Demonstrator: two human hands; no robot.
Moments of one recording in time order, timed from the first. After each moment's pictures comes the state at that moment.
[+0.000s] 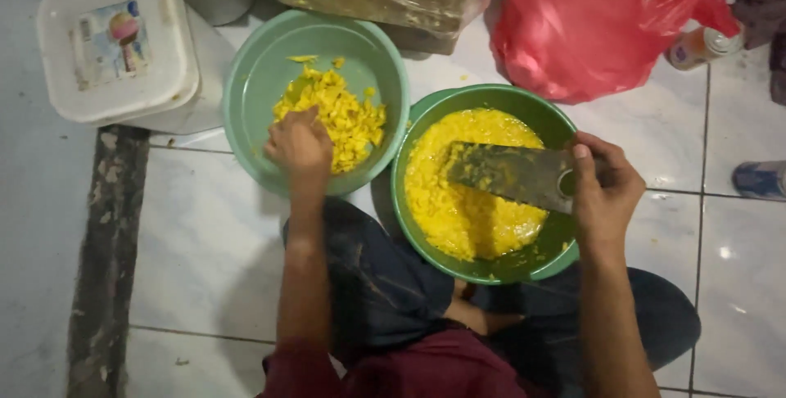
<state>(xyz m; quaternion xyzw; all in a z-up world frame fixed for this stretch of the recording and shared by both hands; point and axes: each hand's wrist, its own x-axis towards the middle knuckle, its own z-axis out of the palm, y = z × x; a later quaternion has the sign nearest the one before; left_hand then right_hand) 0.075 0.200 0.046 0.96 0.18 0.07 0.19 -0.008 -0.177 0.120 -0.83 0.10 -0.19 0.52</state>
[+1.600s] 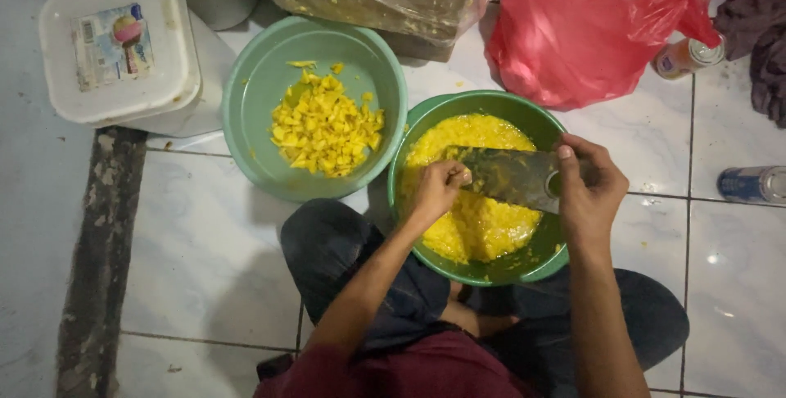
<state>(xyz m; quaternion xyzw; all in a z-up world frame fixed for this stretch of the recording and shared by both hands) 0.024 0.022 -0.041 0.79 -0.01 -0.12 0.60 -0.005 -0.166 0.131 -0.82 0.09 -0.19 0.54</state>
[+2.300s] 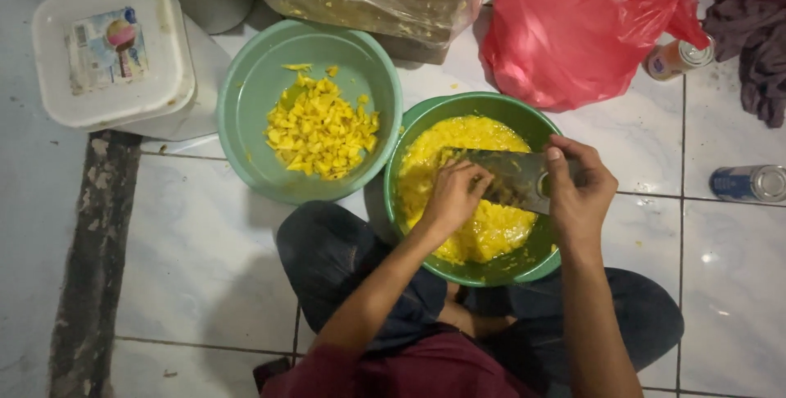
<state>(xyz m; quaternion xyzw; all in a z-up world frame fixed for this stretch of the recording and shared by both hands) 0.020 0.006 0.026 0.83 -0.13 -0.06 0.54 -0.008 -0.159 0.132 -0.82 0.08 -0.19 0.53</state>
